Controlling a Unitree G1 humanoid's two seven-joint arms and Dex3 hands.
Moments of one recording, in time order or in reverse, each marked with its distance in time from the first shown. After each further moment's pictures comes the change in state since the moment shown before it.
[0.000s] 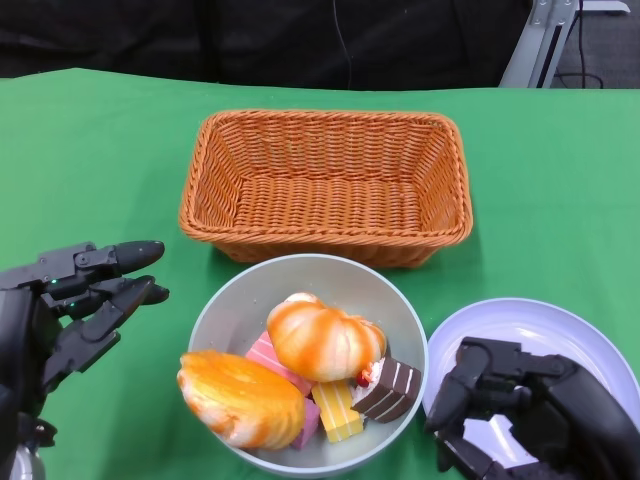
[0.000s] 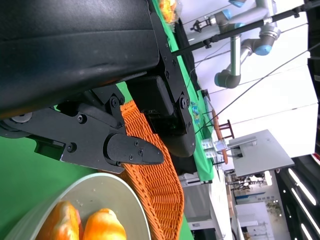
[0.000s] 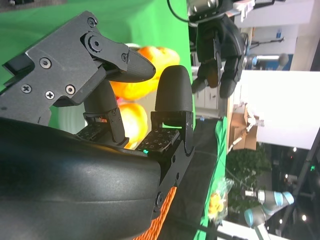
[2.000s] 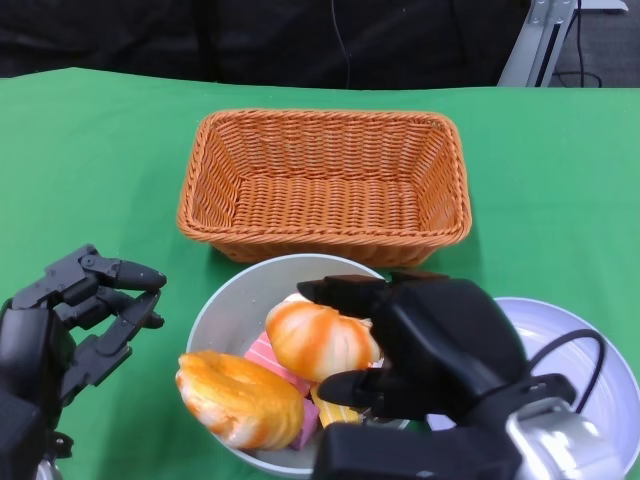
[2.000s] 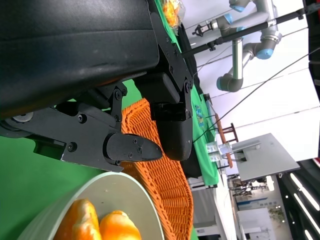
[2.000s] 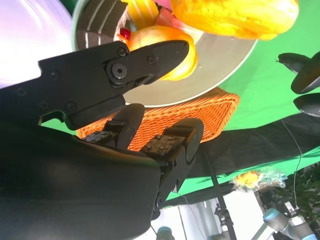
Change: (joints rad) left arm -0.023 -0.032 -0.007 0.171 0.045 -0.155 0.028; right arm -0.352 0.060 0.508 -0.250 -1.291 0.649 -0.178
